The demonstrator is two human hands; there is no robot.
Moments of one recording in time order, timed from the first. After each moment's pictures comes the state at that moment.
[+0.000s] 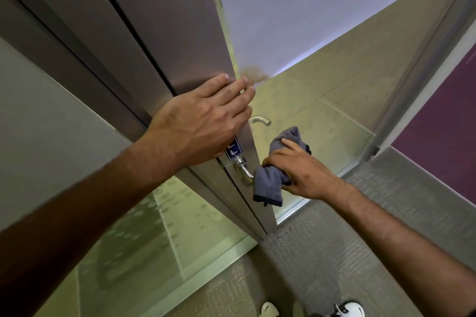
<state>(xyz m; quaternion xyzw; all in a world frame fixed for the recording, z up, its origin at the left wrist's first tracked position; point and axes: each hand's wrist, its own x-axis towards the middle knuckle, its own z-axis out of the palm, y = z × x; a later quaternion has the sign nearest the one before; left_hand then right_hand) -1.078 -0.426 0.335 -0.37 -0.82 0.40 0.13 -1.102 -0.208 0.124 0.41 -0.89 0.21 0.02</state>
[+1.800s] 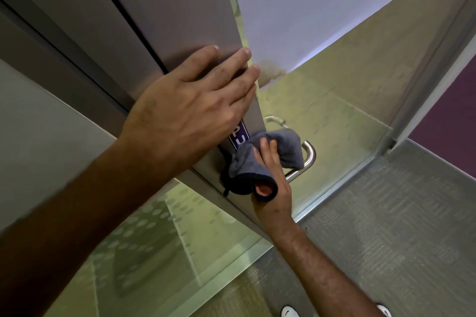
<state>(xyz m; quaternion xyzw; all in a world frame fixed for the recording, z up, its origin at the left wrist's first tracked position) -1.070 -0.442 0.366 -0.37 -0.79 0.46 0.19 -1.047 -0.344 0.111 0.14 -0.76 0.54 0.33</state>
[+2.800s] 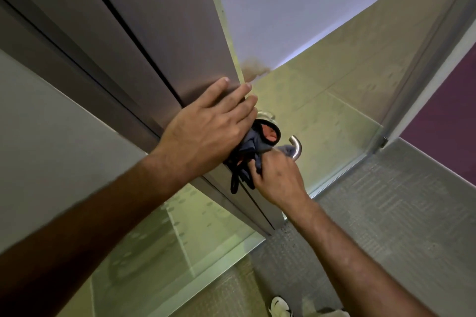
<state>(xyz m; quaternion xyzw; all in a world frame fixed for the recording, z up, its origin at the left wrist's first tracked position) -1.073 -0.427 0.313 -0.37 -0.84 0.35 0.15 -1.061 -0.290 0.147 0.11 -0.92 0.35 0.12</state>
